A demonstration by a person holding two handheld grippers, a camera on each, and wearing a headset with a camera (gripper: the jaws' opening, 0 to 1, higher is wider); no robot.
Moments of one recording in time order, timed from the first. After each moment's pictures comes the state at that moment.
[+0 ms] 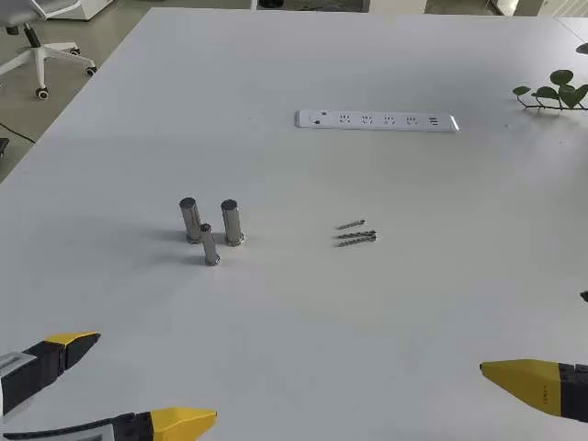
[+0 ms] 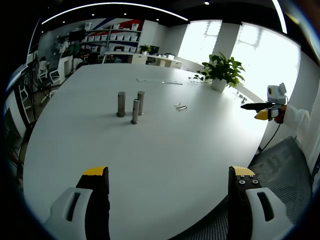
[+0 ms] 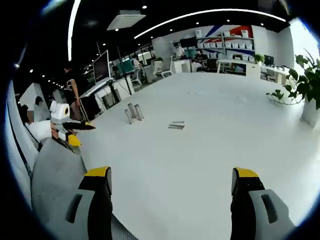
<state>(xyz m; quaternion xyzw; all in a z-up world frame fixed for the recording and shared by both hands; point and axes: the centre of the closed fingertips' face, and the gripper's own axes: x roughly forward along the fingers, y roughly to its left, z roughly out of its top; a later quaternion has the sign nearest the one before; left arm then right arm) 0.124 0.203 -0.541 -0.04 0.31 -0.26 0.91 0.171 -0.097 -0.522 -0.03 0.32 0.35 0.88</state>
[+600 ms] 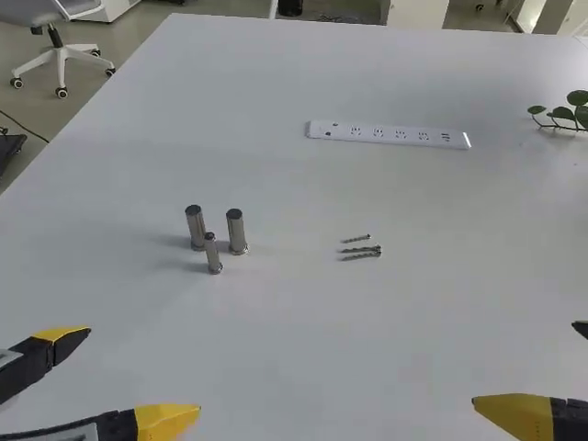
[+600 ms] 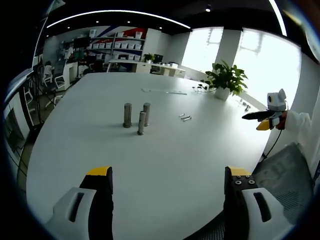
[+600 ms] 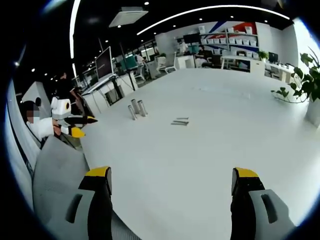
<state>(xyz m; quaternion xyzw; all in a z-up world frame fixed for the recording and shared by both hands) 0.131 0.210 -0.538 -0.06 0.30 -0.24 0.92 0.168 -0.100 -0.525 -0.02 0.33 0.34 0.88</state>
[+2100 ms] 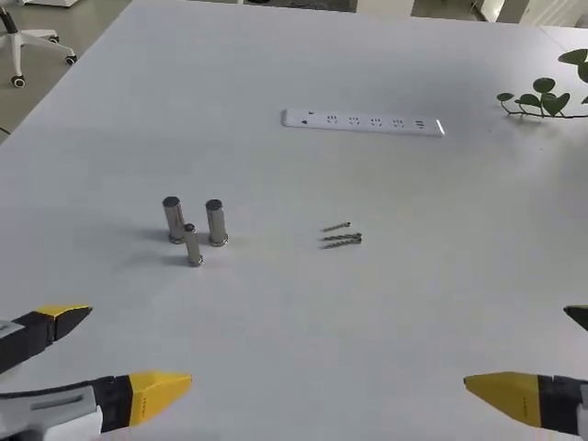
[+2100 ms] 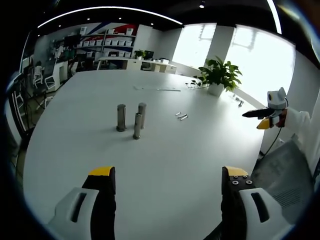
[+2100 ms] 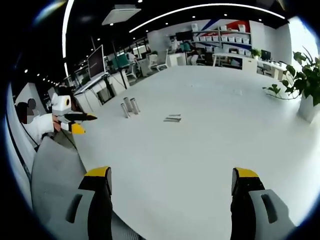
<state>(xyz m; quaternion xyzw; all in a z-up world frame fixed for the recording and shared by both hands) 0.157 0.203 -0.543 -0.04 0.31 -0.29 0.91 0.164 -0.109 -0.524 -0.03 0.34 0.31 0.89</state>
